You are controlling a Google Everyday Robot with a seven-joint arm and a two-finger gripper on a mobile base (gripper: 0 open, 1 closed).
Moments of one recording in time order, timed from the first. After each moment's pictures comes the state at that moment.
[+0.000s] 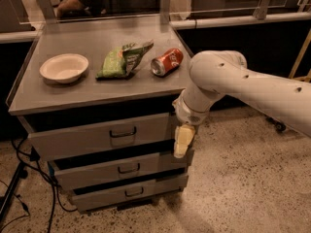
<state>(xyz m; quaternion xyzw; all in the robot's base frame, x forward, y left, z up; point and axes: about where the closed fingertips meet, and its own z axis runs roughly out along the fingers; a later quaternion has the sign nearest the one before) 0.569 -0.083 0.718 -0.69 0.70 0.04 0.16</state>
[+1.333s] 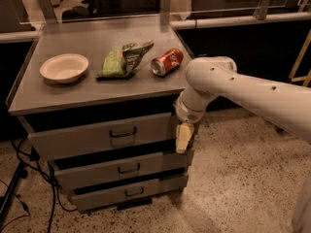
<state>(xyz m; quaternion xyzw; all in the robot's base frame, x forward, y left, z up) 0.613 -0.091 0.675 -0.71 0.69 0.03 0.15</state>
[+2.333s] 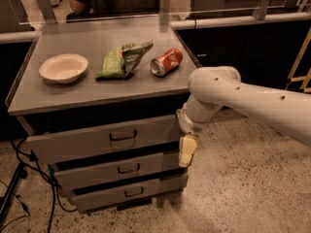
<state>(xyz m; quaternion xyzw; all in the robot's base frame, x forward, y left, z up) 0.566 -0.103 0.662 -0.69 0.71 0.05 0.11</state>
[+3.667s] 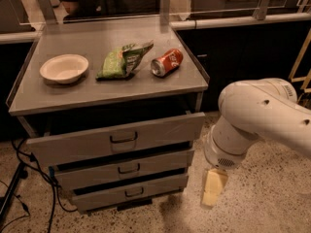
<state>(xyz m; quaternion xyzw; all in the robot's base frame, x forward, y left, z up) 0.421 -0.146 0.724 -0.63 0.77 0.04 0.08</state>
